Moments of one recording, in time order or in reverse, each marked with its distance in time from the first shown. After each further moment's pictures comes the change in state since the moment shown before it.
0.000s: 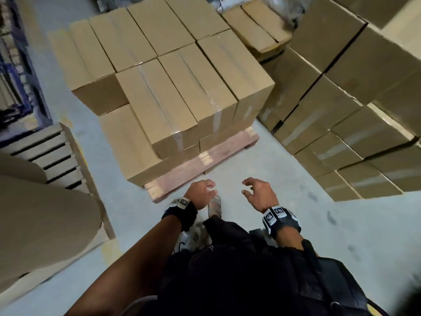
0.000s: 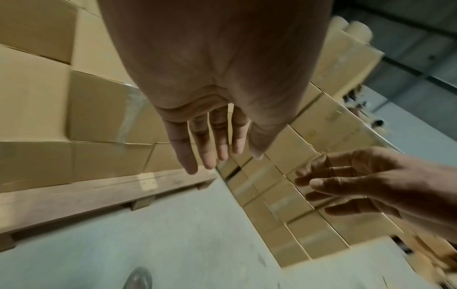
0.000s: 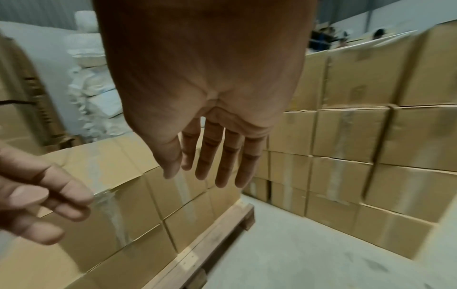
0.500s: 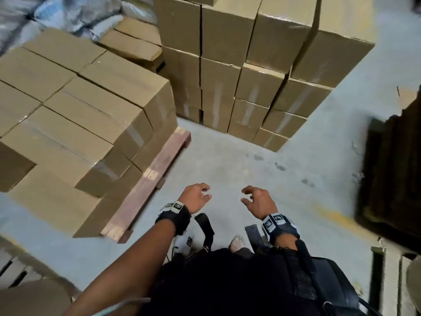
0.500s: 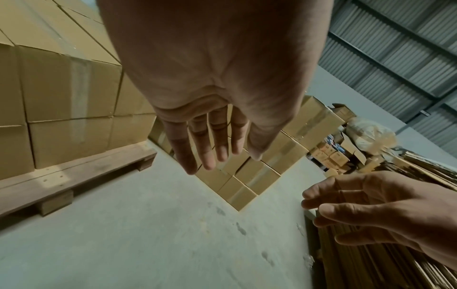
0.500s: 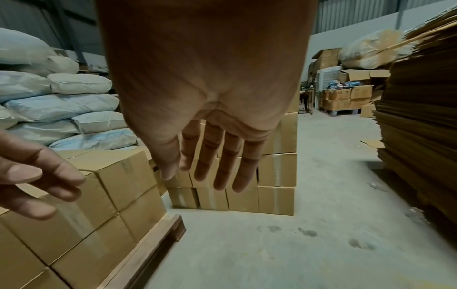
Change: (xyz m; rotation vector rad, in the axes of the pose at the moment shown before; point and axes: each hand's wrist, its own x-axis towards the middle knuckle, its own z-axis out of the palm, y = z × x) left_hand -0.023 0.123 0.153 0.261 -0.320 0.297; right_hand -0.211 0.173 0.005 0.263 0.247 0.399
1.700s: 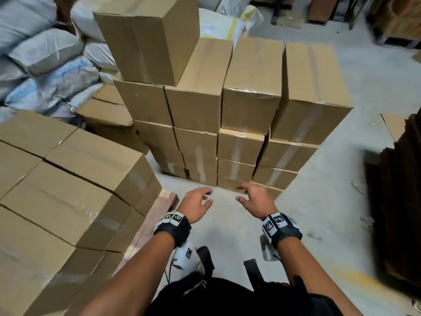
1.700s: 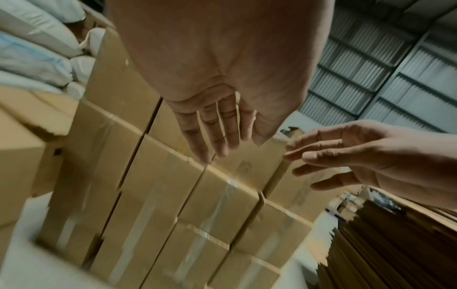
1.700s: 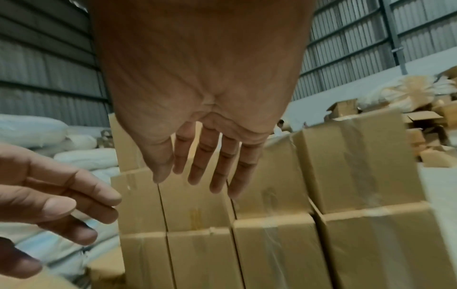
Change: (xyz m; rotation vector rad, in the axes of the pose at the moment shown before) left_hand 0.288 0.168 -0.132 0.150 0.110 0.280; right_hand 0.265 -0.052 -0.236 0.001 0.172 -0.117
